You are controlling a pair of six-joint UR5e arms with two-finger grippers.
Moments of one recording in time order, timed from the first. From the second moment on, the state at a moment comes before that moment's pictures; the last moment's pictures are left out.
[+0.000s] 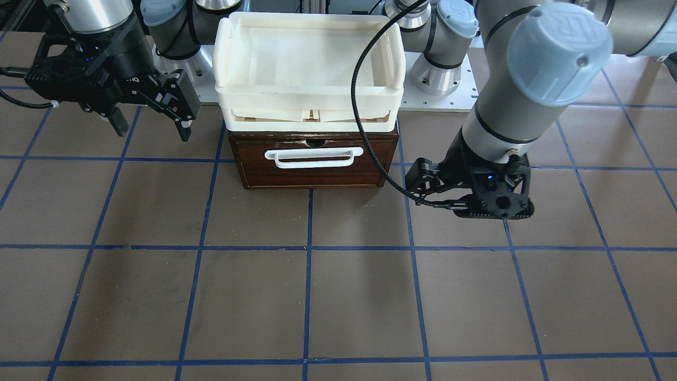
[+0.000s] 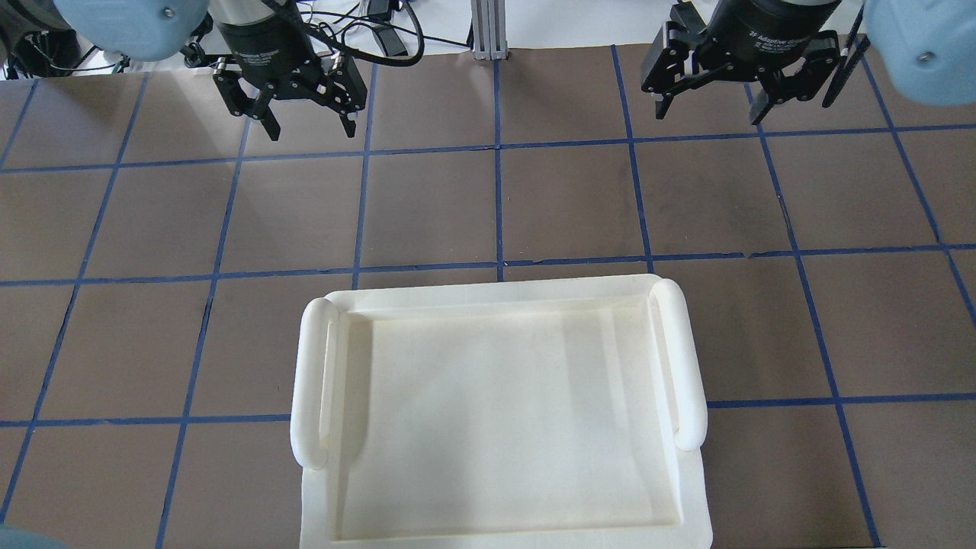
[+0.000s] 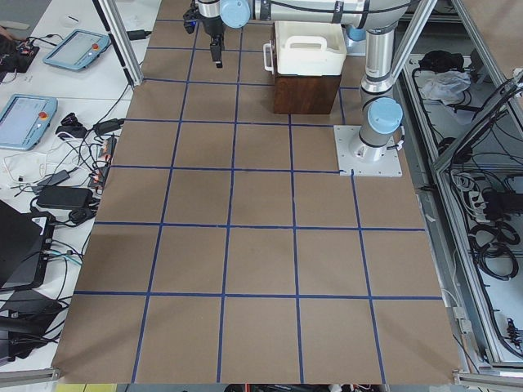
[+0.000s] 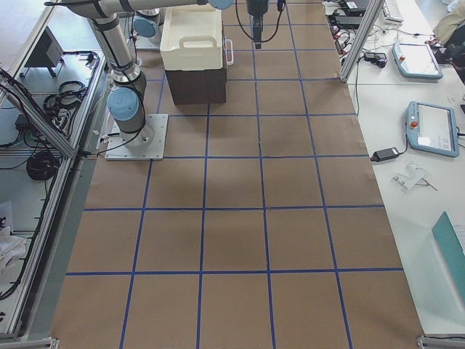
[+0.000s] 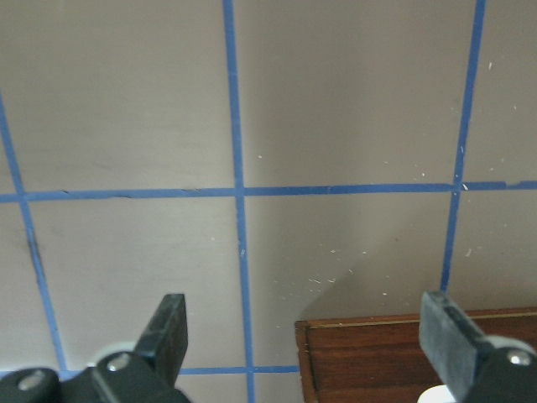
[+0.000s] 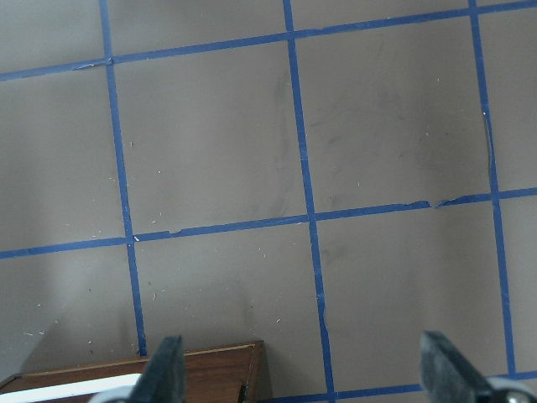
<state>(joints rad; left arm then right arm) -1.59 -1.84 -1.30 -1.61 1.58 -0.01 1.61 -1.56 1.48 -1.63 -1.55 0.15</state>
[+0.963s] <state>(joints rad) -1.43 -1.71 -1.40 -1.56 1.58 0.11 1.61 -1.57 1.48 -1.61 -1.55 0.06</state>
